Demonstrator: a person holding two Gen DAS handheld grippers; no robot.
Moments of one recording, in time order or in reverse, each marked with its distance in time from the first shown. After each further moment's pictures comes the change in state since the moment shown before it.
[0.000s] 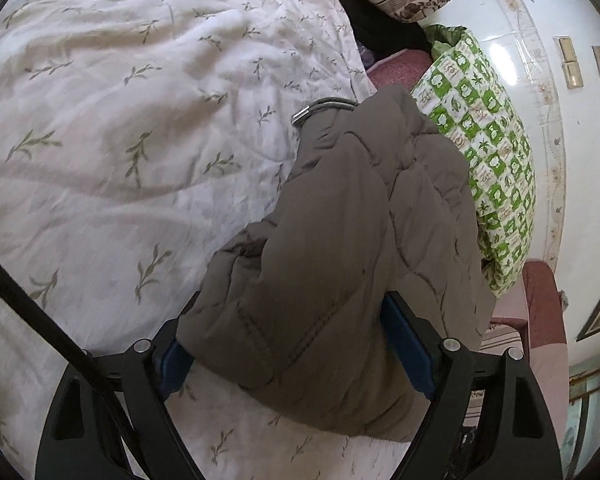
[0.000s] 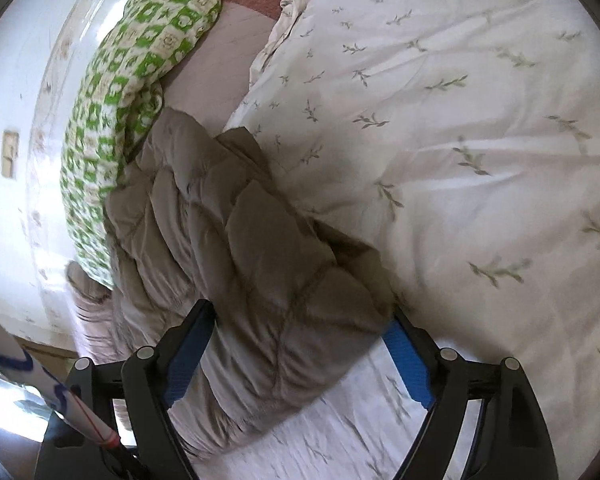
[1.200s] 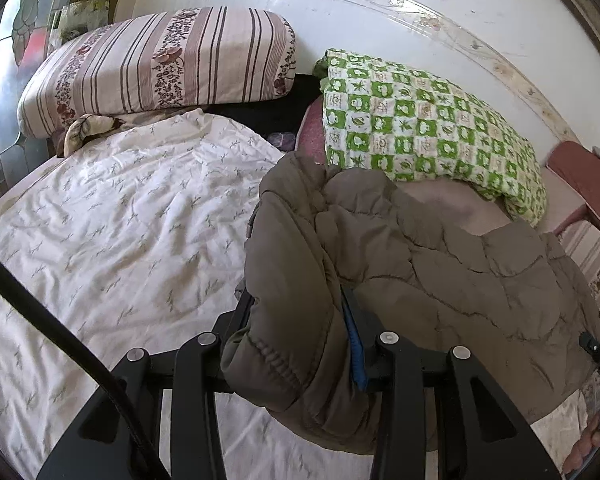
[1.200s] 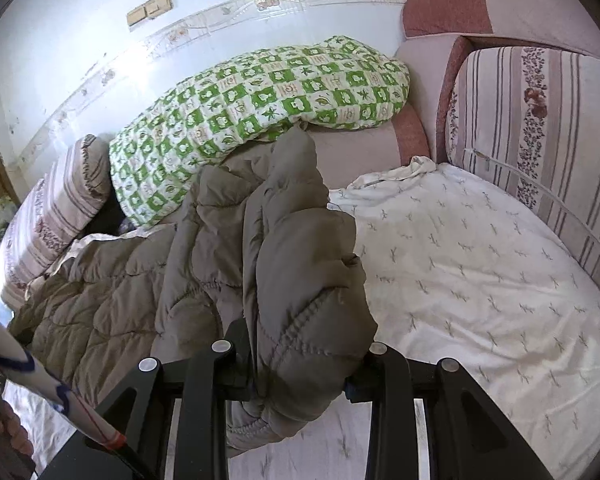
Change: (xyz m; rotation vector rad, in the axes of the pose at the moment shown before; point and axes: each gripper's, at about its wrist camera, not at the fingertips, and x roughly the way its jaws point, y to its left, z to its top) left arm -0.094 -0.114 -0.065 0.613 -0.307 0.272; right arm -0.102 0.143 -0.089 -0.773 -0.274 -0.239
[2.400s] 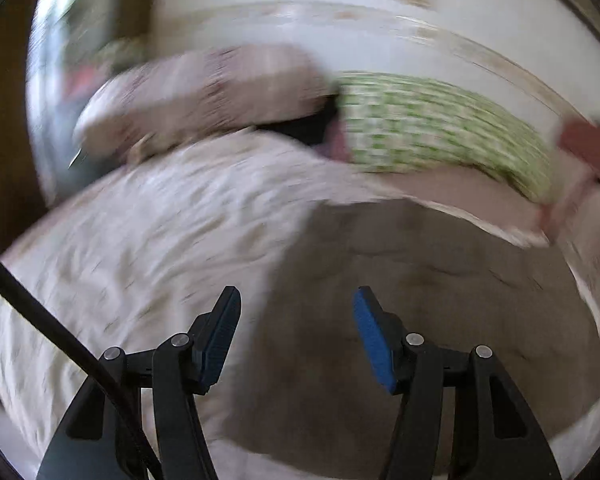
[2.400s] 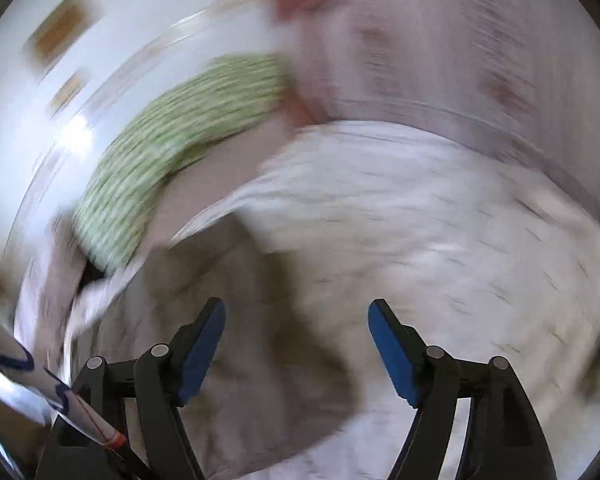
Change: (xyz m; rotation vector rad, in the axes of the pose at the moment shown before) left arm -0.096 -0.017 -0.087 0.136 -0.115 0.132; right arm -0.088 -0.096 -0.068 0.290 -0.001 -0.018
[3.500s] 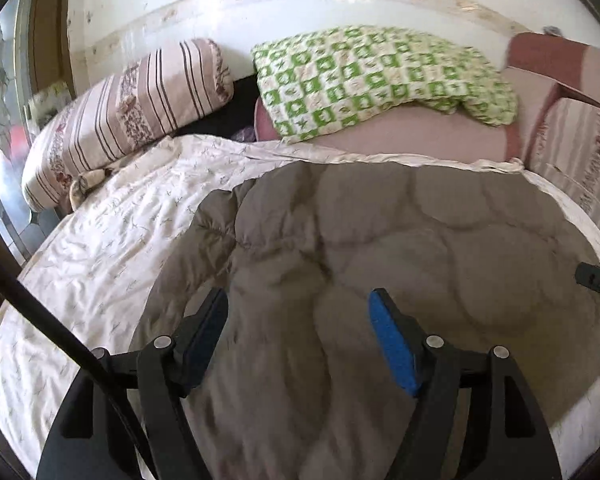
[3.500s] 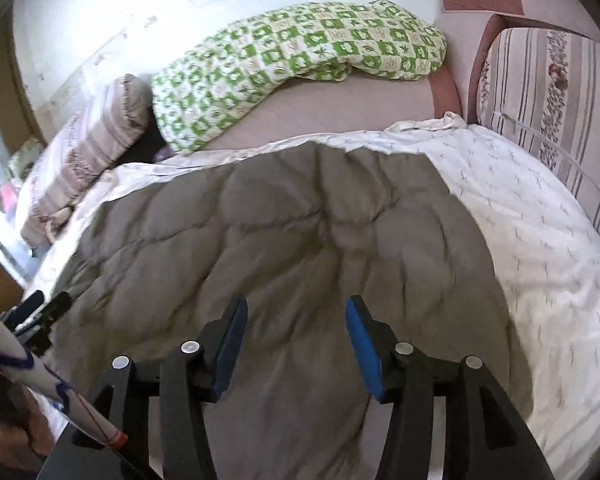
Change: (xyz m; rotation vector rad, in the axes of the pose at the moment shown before) left arm 0.033 -0.072 -0.006 0.201 0.086 -0.043; right arm 0.062 0.120 -0.055 -0.371 0.141 0.082
